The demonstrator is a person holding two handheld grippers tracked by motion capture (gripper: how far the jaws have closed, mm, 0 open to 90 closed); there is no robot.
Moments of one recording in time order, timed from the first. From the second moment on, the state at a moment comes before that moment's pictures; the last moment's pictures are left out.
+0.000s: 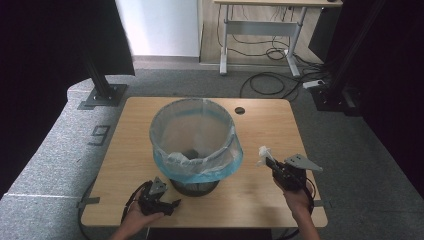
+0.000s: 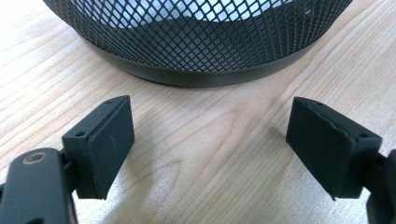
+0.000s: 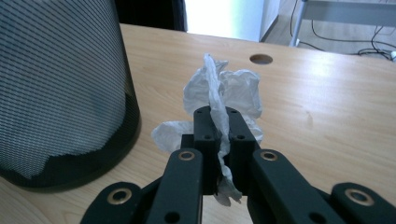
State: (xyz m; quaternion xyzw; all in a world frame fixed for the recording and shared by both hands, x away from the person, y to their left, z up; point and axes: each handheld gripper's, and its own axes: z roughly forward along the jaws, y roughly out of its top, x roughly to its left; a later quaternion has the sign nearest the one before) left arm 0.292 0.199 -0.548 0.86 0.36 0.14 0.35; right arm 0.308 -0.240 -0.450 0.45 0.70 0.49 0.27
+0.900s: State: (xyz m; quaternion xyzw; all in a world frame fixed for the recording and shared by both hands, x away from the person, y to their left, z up) left arm 0.292 0.199 -0.548 0.86 0.36 0.14 0.35; right arm 0.299 -0.236 -0.408 0.42 0.68 0.53 0.28
